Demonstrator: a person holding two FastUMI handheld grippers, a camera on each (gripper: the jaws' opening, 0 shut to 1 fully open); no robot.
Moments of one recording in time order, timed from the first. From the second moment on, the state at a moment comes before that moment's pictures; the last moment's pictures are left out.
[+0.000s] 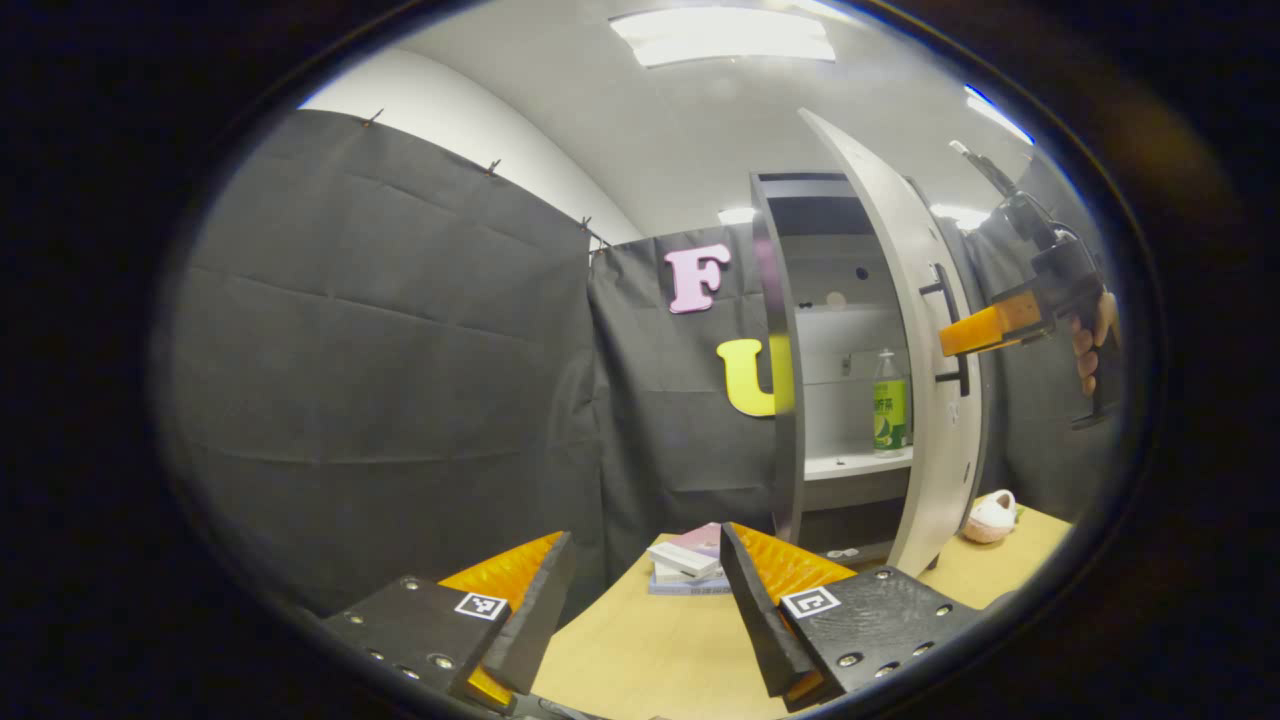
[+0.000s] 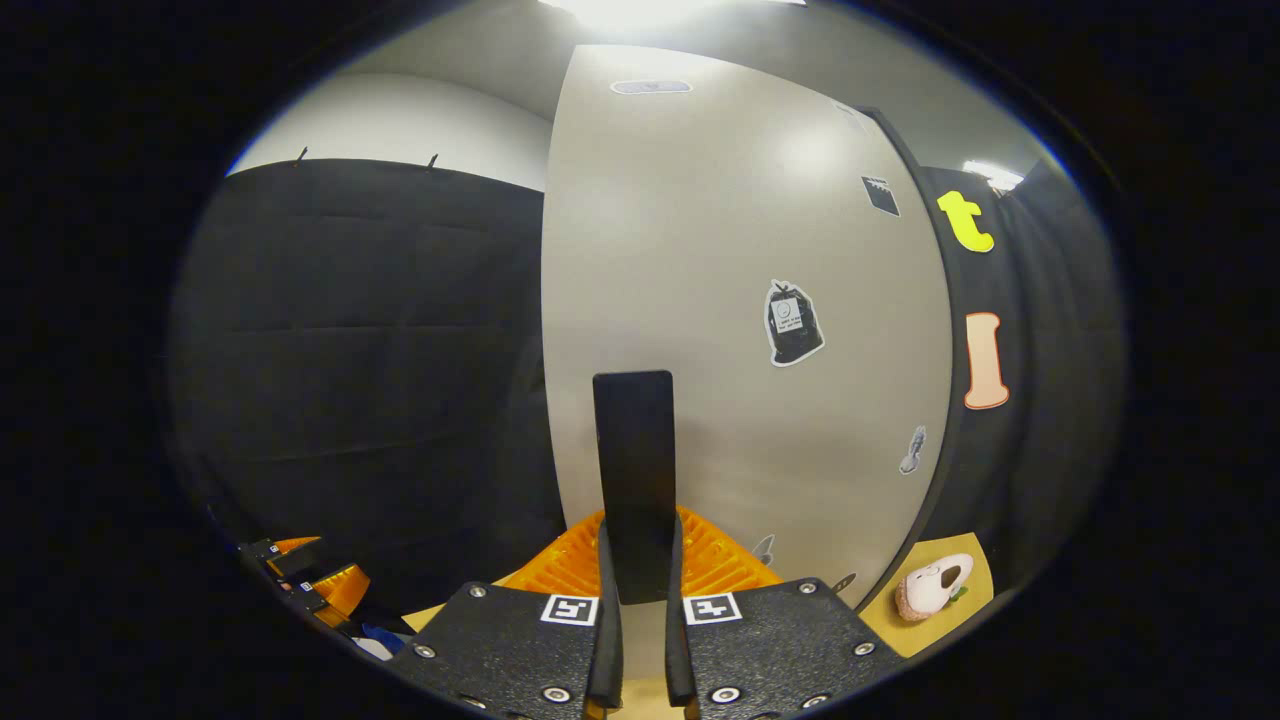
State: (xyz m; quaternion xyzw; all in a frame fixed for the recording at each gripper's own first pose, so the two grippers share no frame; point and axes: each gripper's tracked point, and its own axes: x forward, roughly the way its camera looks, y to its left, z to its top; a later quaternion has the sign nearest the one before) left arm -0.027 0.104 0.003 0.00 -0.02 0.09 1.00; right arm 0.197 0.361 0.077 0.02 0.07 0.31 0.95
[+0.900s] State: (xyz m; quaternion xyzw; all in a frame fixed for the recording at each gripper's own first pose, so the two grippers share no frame) left arm 0.012 -0.041 0.020 0.00 -0.04 -0.02 1.00; right arm 0.186 0.309 0.079 0.03 0.06 0.28 0.96
